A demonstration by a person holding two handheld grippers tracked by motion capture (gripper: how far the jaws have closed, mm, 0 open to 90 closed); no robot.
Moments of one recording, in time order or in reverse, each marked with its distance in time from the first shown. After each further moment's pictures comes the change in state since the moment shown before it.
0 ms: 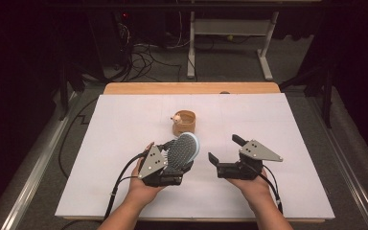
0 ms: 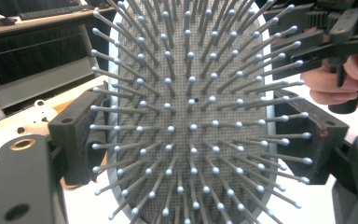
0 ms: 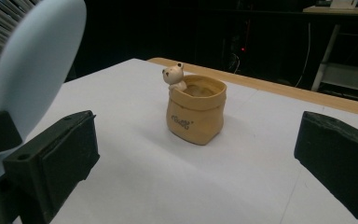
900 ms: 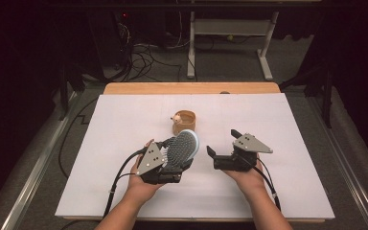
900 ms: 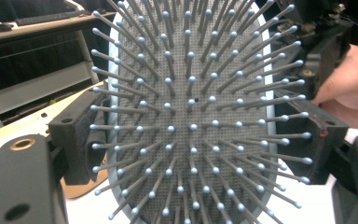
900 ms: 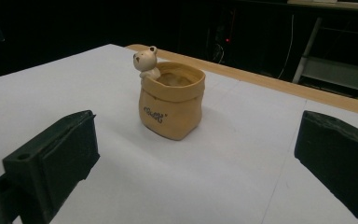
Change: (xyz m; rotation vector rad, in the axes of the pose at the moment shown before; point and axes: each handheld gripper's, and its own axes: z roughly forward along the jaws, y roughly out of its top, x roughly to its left) left arm 0.000 0.010 0.000 -0.012 -0.023 -0.003; right arm -0.012 -0.008 0.027 0.043 -0.070 -0.036
